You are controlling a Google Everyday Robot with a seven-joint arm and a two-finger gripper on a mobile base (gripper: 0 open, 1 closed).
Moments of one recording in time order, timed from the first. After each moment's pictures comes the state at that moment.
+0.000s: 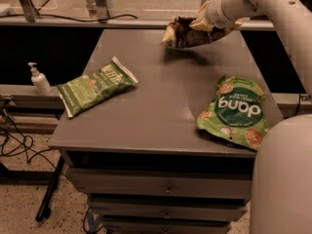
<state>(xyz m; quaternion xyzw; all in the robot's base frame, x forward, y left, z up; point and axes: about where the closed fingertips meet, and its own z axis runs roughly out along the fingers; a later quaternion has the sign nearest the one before) 0.819 -0.140 0.943 -0.59 0.65 -0.06 0.47</state>
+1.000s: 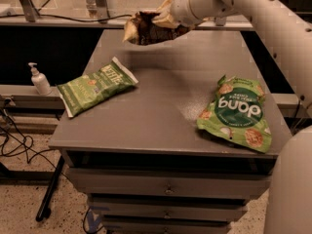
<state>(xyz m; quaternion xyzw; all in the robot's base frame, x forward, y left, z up) 0.777 -0.017 0.975 -0.63 0.57 0.01 0.53</state>
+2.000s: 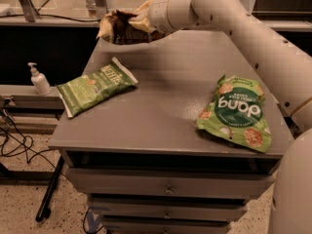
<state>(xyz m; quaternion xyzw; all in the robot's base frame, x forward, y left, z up) 0.770 0.056 0.975 -0.58 0.56 0.07 0.59</state>
